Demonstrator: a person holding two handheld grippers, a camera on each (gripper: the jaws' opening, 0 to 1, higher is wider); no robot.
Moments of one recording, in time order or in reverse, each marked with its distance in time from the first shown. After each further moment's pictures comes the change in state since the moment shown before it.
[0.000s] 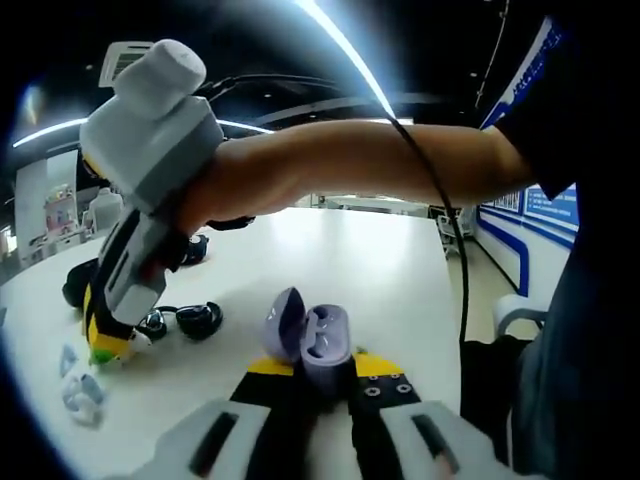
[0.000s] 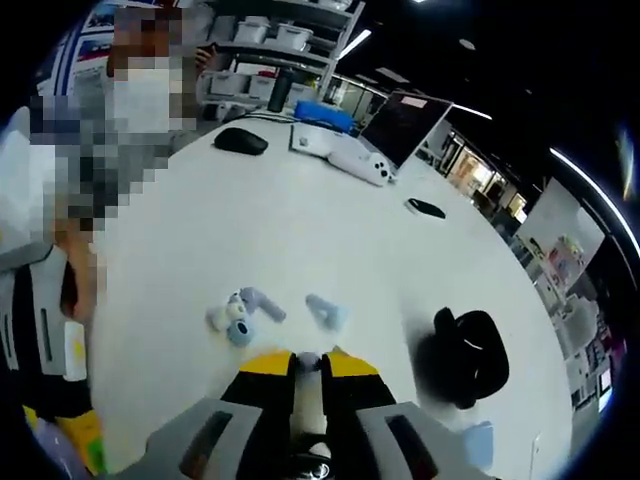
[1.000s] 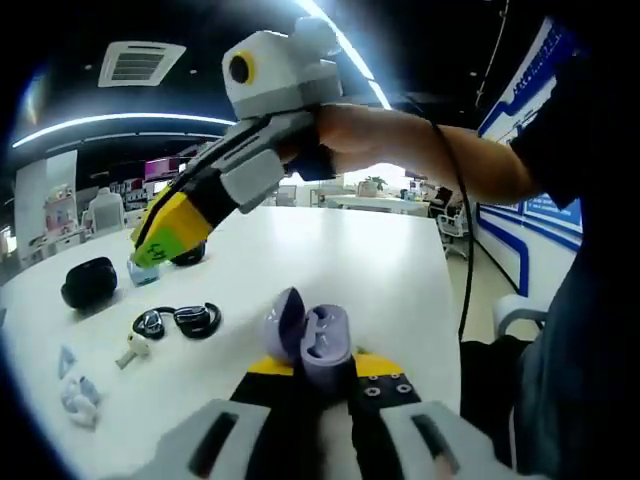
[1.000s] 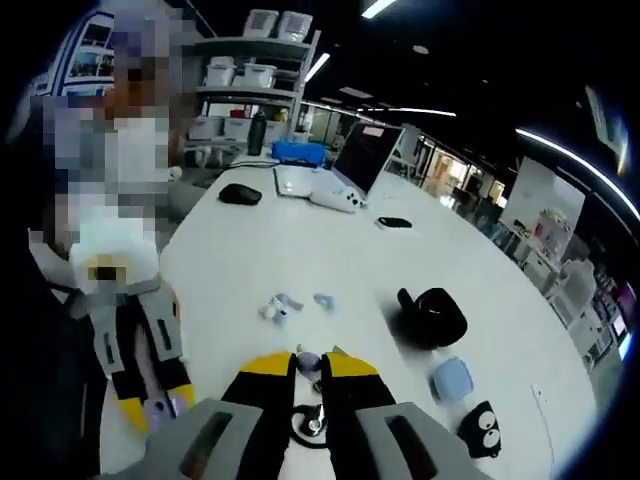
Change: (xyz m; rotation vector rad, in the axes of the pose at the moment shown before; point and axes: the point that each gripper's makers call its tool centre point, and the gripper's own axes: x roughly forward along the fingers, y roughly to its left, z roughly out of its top) left arm 0.004 0.000 0.000 0.001 0.005 -0.002; right arm -0.116 0.019 0.001 0.173 -0.148 -0.035
